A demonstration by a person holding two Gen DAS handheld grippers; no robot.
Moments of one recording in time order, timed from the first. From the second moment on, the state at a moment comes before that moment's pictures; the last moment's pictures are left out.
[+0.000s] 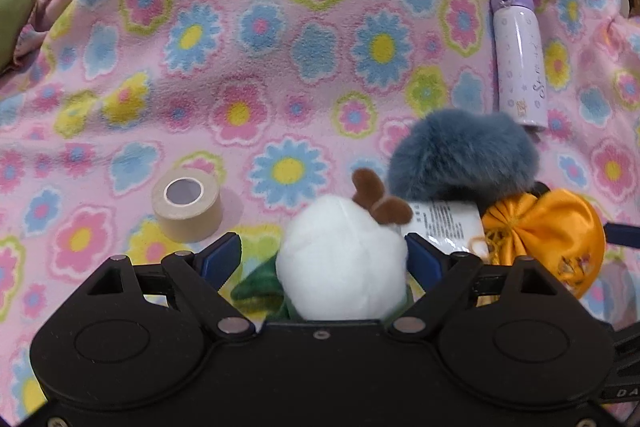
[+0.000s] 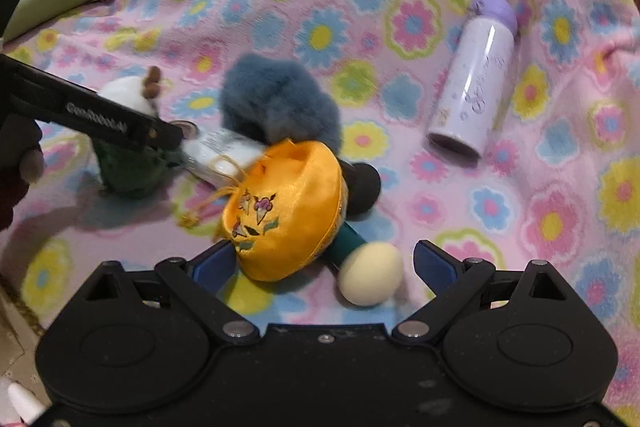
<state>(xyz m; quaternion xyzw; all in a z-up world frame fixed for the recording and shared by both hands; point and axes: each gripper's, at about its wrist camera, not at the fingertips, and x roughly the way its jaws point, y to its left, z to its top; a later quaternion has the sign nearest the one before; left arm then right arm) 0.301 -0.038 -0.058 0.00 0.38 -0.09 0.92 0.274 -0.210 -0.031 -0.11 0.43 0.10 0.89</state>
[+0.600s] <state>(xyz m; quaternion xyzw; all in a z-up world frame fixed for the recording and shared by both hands) 0.295 -0.011 -0.049 -0.04 0.38 -0.13 0.92 0.251 -0.223 -0.026 -0.08 0.41 0.14 0.90</state>
